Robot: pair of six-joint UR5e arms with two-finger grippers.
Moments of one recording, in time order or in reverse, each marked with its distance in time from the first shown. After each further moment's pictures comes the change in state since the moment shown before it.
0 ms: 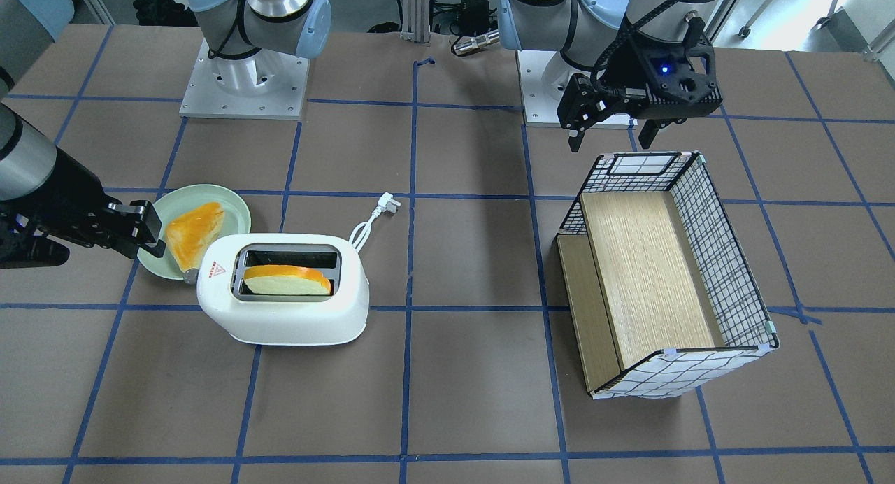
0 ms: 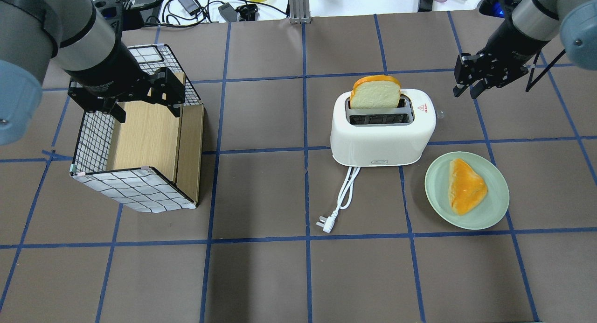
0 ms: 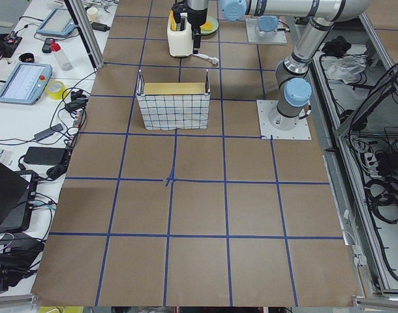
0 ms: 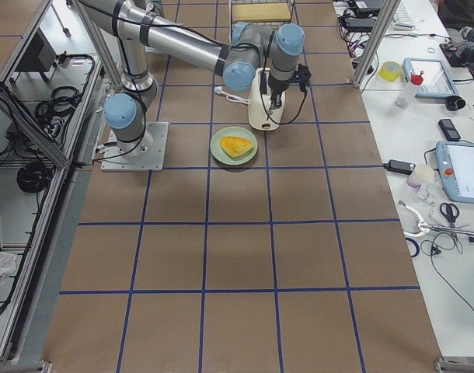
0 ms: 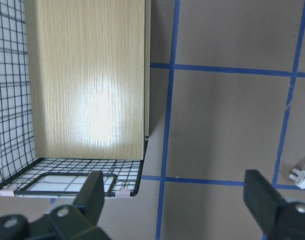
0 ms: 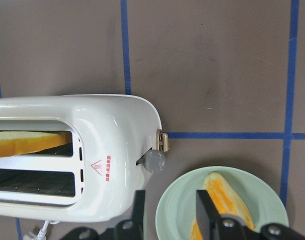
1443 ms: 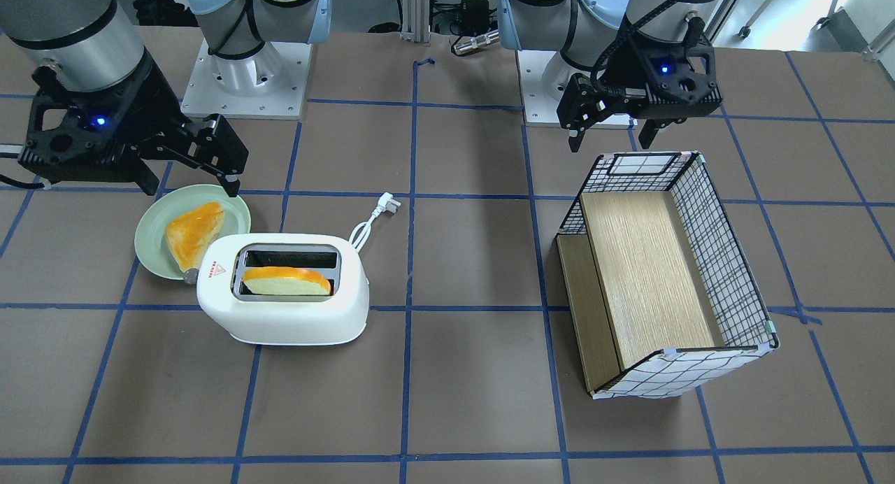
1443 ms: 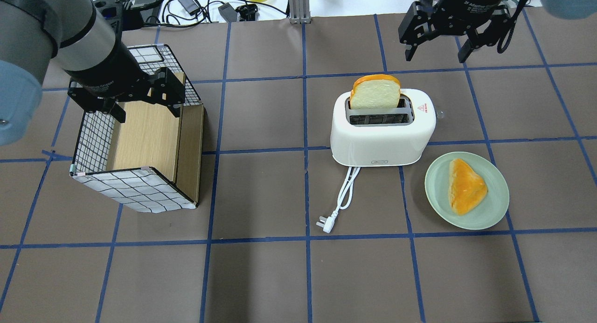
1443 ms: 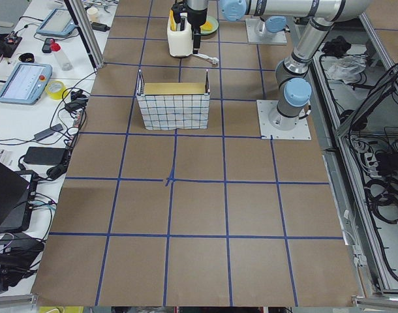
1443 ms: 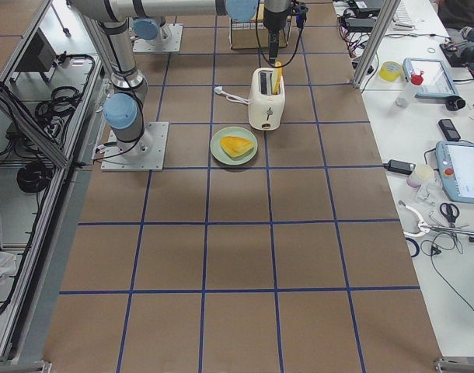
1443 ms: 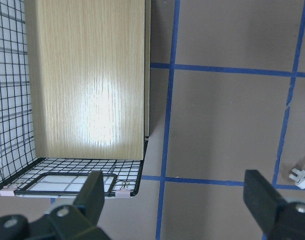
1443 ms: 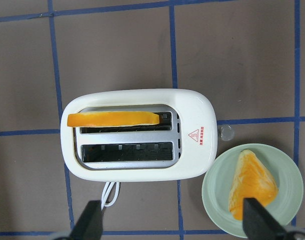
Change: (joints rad) left arm 0.000 0.000 0.000 0.000 0.000 0.000; right arm 0.255 -0.038 -0.206 0.161 -0.093 0.259
